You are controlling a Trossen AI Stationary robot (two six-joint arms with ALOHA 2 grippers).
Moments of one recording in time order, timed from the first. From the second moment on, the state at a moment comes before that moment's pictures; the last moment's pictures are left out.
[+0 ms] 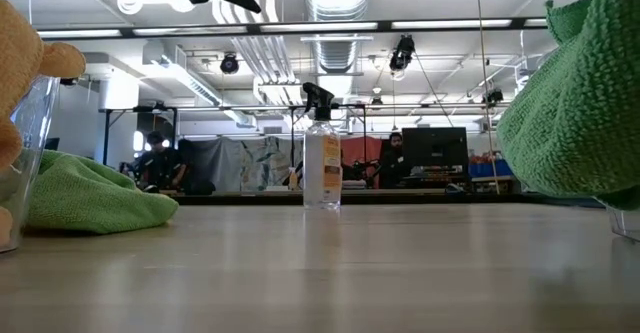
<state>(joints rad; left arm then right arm) 0.20 1.30 1.49 -0.81 -0.30 -0.44 0.87 1.67 1.61 -1.39 -0.39 1.14</state>
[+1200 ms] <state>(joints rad) 0.19 1.30 1.49 -1.16 -0.23 -0.35 0.42 1.62 1.80 -1.45 0.01 0.81</state>
